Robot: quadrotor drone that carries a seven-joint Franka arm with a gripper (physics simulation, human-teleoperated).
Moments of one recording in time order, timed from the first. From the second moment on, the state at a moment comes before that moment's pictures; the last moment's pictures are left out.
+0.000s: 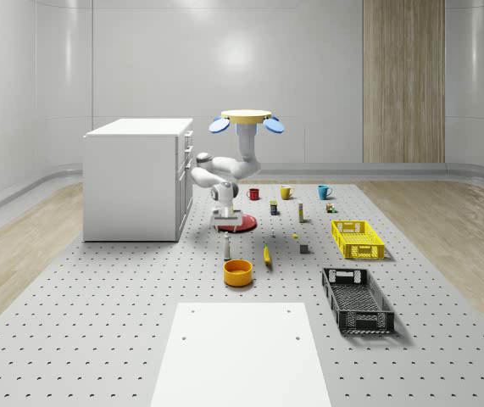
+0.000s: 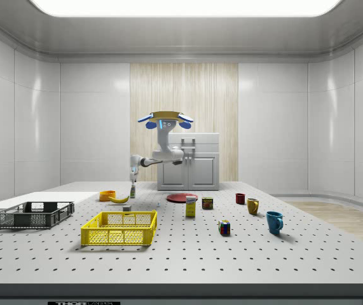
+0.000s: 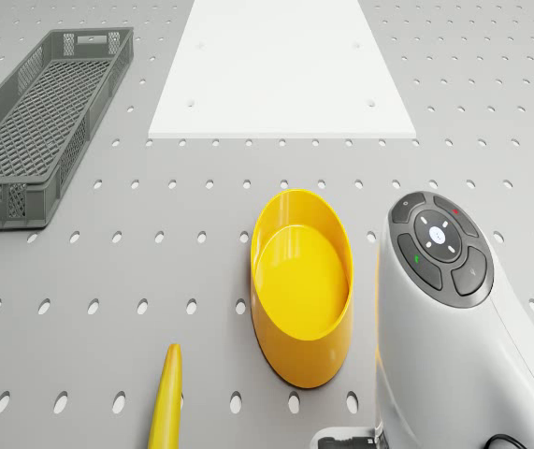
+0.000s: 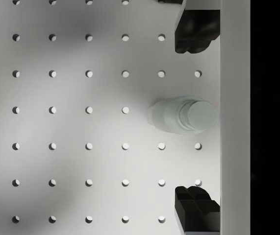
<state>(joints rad) -0.93 -1.58 1.30 -2.74 -1.82 1.68 1.32</state>
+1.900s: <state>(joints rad) -0.96 -1.58 1.25 -2.71 -1.86 1.72 1.34</state>
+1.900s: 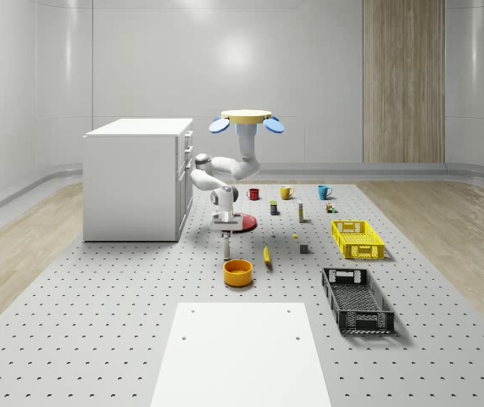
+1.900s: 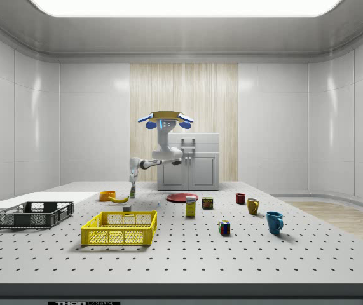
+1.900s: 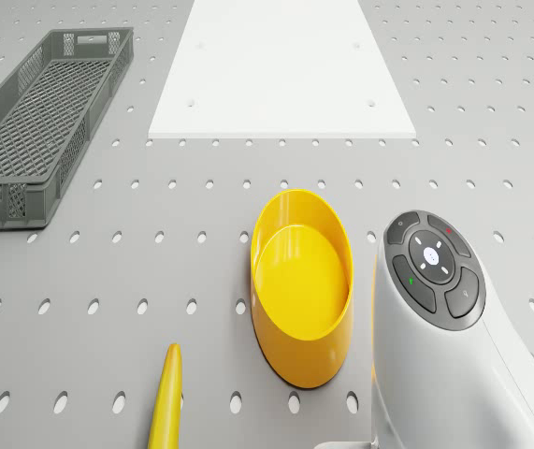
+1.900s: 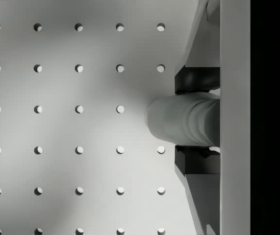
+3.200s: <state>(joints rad) -0.94 -1.60 1.39 -2.75 -1.73 1.67 1.34</state>
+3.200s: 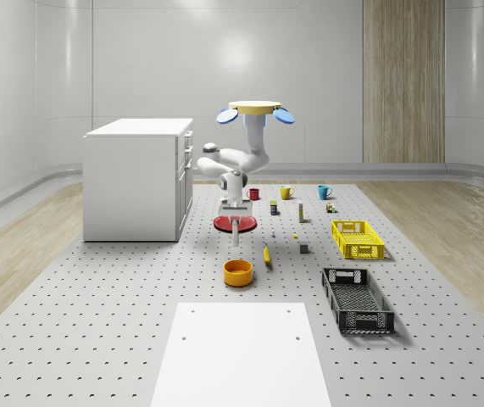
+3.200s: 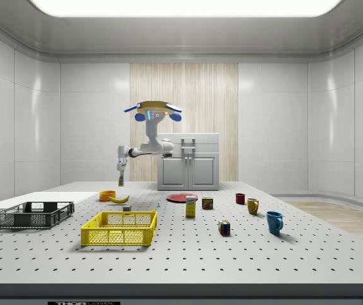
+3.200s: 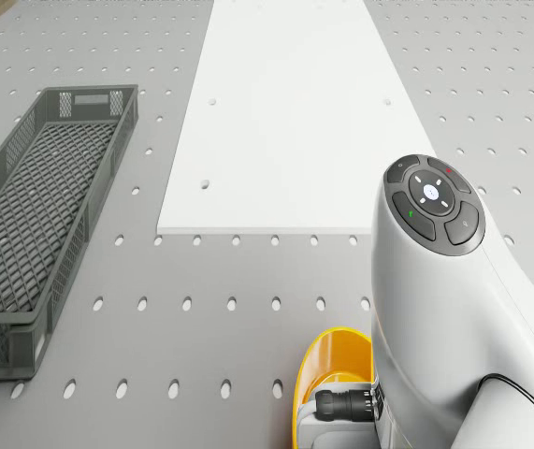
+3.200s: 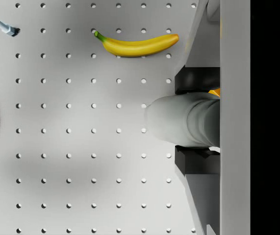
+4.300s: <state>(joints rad) -0.94 -1.61 1.39 -2.75 -1.73 1.67 1.34</state>
